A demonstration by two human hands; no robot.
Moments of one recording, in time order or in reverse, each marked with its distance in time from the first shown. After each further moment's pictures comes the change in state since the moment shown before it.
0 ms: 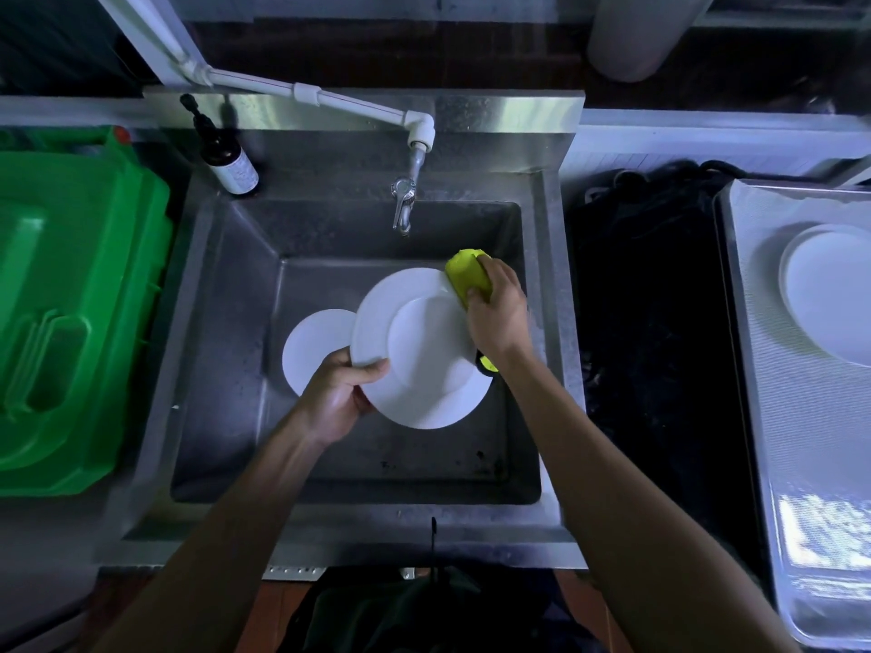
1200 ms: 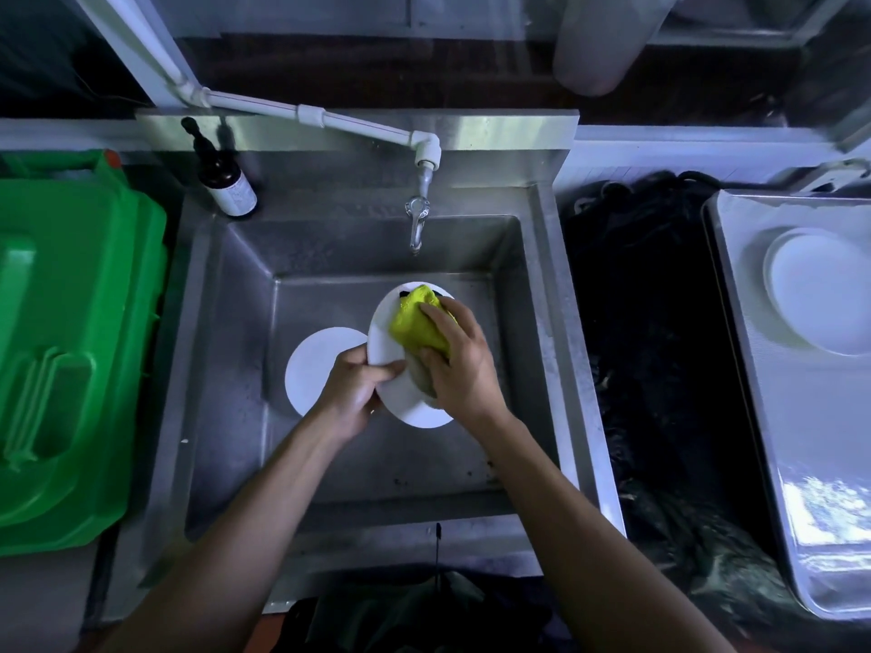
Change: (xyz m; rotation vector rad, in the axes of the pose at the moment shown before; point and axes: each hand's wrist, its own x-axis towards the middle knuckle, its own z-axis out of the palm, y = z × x) left_hand 0.027 0.023 -0.018 0.128 0.064 0.008; right_hand -0.055 -0.021 0.062 -0.064 -0.022 -0.264
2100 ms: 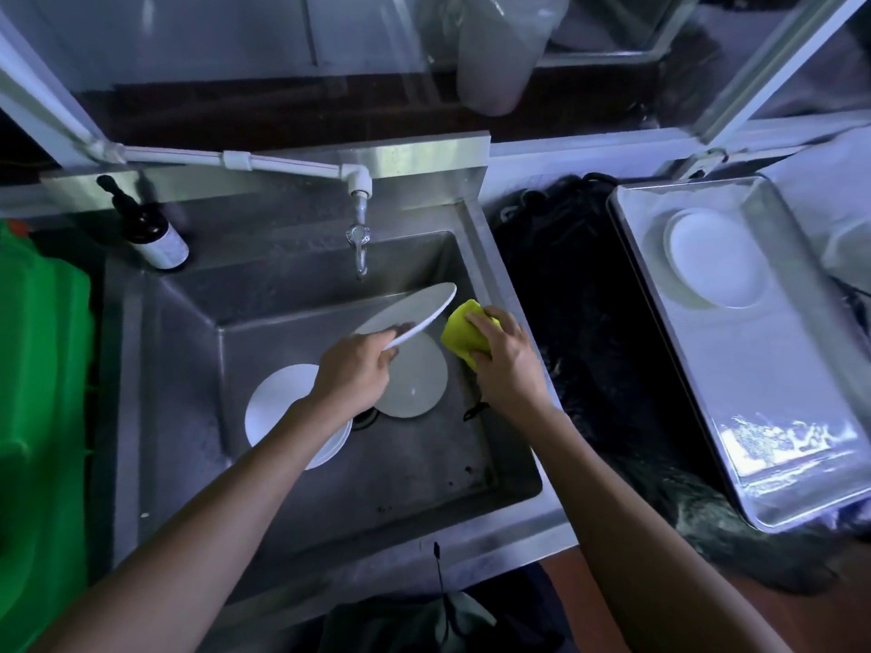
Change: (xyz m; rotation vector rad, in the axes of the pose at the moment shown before) left_hand 0.020 0.041 0.035 1.329 -0.079 0.619; right_hand -0.018 0.028 -0.078 -0.373 0.115 0.179
